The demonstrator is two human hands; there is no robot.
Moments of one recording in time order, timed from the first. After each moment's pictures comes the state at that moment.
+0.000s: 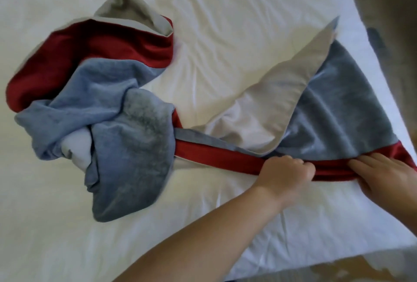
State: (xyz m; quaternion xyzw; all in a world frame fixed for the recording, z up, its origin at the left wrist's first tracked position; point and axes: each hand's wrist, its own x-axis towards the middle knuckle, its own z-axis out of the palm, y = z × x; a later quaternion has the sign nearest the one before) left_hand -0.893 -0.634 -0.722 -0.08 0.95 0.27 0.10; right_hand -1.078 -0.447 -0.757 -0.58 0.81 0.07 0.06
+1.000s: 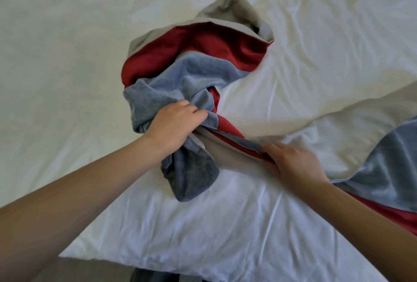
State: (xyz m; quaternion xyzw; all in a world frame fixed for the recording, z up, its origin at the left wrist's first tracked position) left_hand -0.658 -0.878 -0.684 -0.29 0.95 0.06 0.09; right_hand -0.877 -0.701 -0.720 -0.65 0.73 0.06 0.21
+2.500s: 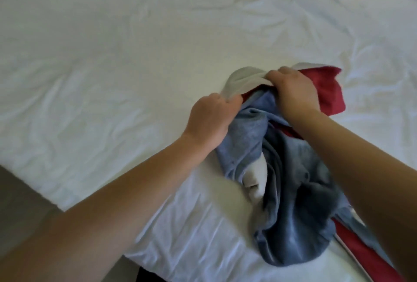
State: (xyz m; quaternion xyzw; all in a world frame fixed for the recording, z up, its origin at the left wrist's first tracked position) left_hand -0.464 -0.979 -0.658 -0.53 0.84 0.01 -0.12; right_hand -0.656 -1.030 -0.646 -0.78 0.62 0.00 0.01
